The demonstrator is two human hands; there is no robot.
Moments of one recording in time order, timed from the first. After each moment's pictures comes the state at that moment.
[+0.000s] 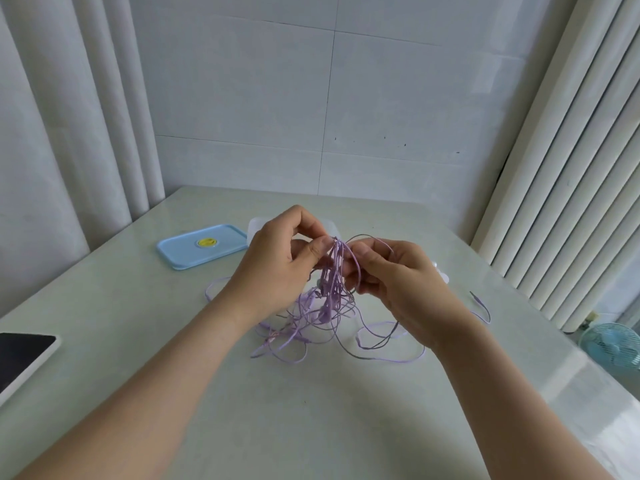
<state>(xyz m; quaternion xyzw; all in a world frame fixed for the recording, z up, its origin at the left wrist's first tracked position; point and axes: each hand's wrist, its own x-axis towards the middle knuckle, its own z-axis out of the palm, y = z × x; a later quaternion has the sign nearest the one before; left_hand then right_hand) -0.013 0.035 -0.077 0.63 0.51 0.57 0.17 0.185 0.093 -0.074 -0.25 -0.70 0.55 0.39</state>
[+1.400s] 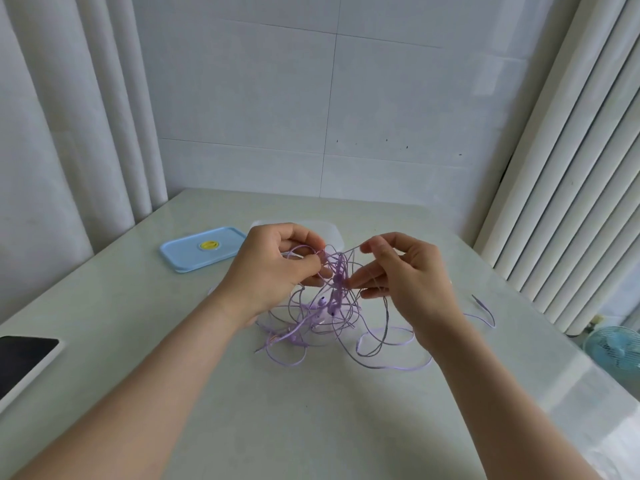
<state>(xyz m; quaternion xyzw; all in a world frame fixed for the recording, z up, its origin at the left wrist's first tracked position) -0.014 0.032 -0.073 0.52 0.53 0.60 0.30 0.179 0.079 -0.063 -0.38 -0.65 0.47 0.46</state>
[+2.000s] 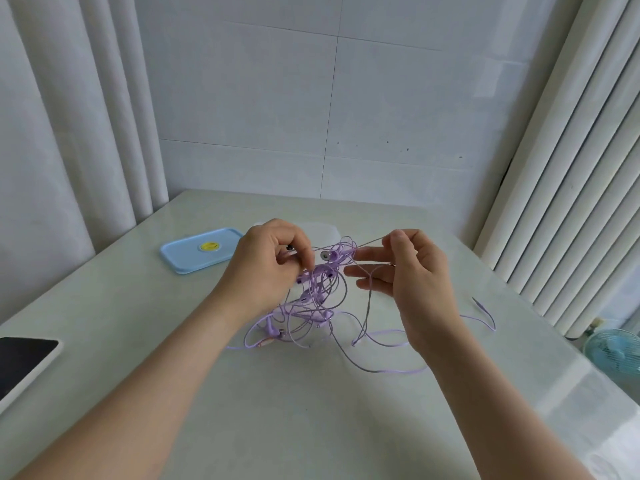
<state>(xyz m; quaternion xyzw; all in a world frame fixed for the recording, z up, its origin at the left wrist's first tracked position) -0.032 0.038 -0.079 0.61 0.56 0.54 0.13 0.170 0.073 -0.059 -0.34 -0.55 0.54 0.55</state>
